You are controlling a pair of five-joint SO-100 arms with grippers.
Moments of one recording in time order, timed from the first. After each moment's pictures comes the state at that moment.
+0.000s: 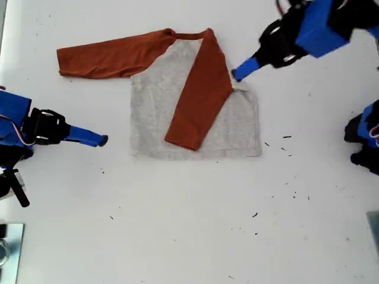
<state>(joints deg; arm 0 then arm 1) -2.5 205.9 185.4 59.1 4.8 29.3 117.9 76.6 96.8 -54.1</state>
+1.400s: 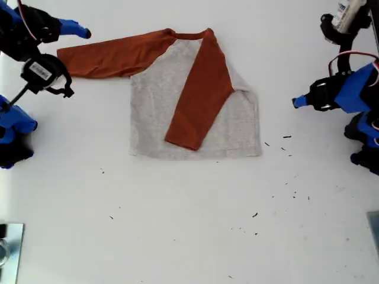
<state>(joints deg) -58.5 129.4 121.8 88.9 12.9 38.0 173.3 159.3 70.7 -47.8</state>
